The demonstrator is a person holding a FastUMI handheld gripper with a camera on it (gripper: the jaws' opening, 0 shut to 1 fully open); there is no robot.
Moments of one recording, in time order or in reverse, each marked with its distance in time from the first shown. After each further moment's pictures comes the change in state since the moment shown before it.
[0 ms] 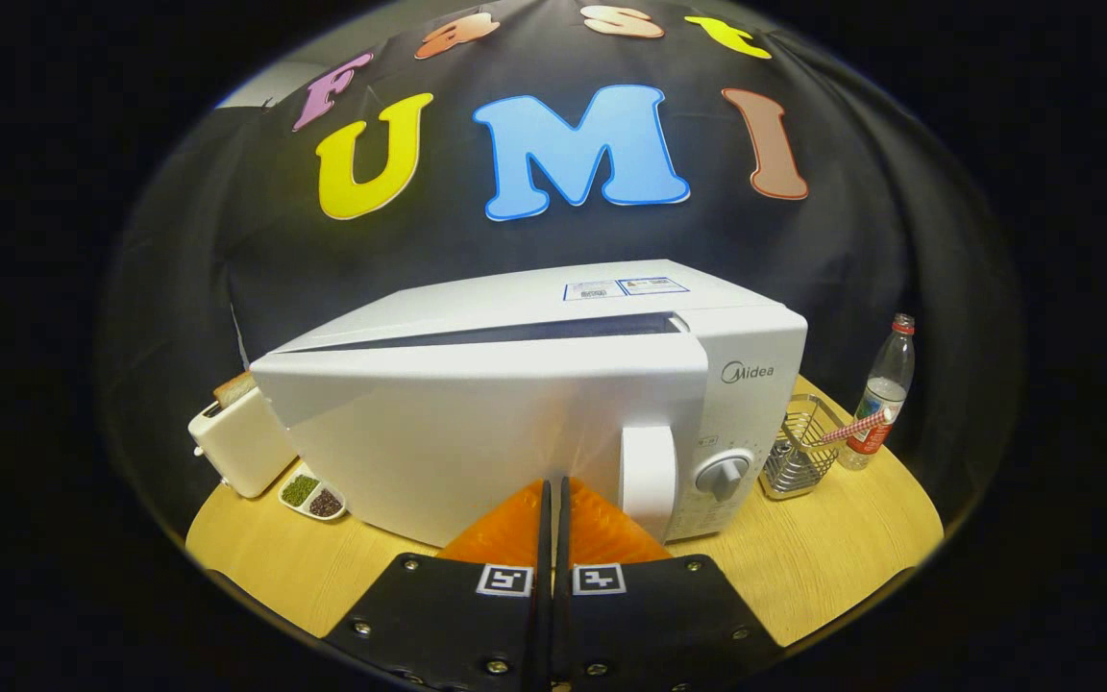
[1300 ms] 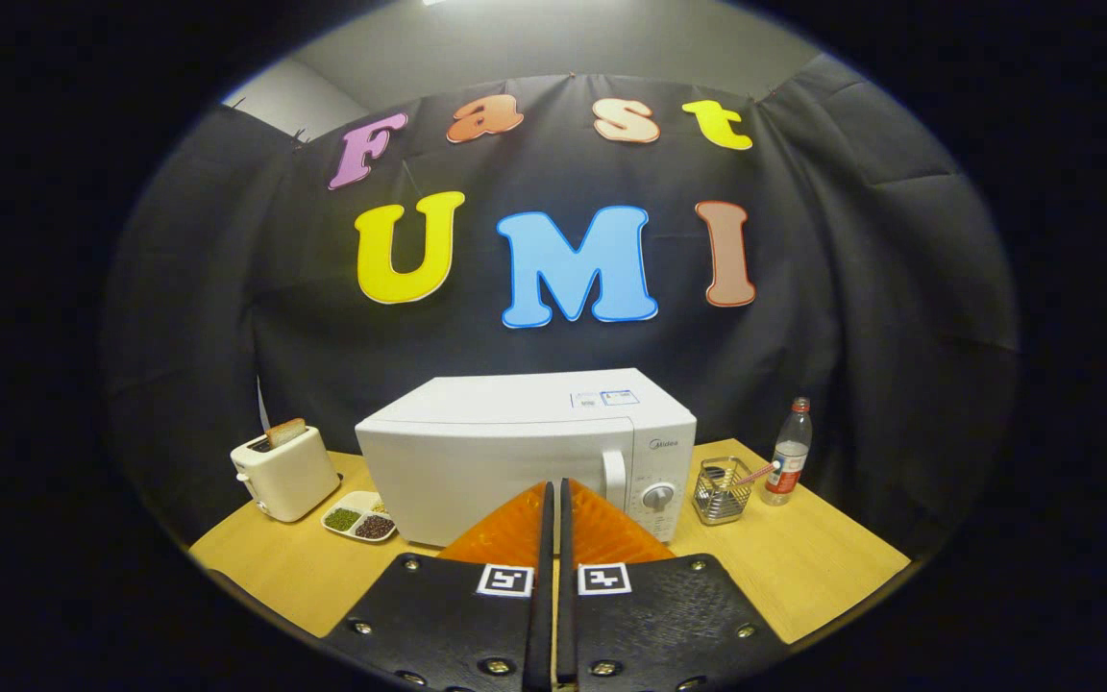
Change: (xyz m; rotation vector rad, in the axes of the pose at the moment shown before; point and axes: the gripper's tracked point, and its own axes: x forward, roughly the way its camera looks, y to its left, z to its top) arm -0.189 0.031 0.047 -0.058 -0.290 -0.080
